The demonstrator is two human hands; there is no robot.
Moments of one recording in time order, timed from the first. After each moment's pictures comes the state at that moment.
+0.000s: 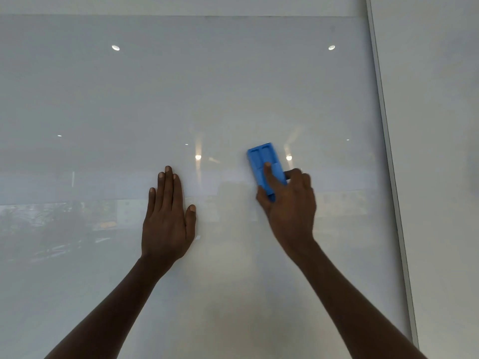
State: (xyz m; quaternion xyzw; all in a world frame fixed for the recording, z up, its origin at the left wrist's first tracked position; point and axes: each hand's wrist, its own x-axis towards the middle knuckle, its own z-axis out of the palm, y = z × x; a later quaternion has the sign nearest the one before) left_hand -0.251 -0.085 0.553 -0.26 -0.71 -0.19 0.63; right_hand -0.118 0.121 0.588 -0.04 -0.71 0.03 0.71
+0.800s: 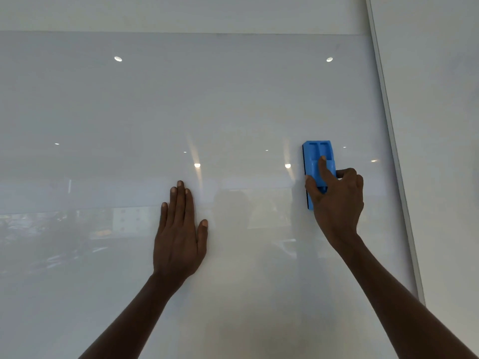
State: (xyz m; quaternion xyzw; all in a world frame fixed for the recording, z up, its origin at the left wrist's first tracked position) left_hand -0.252 -0.088 0.552 -0.28 -0.71 -0.21 0.61; right_hand -0.112 0.180 0.617 -0.11 -0.65 0.11 0.74
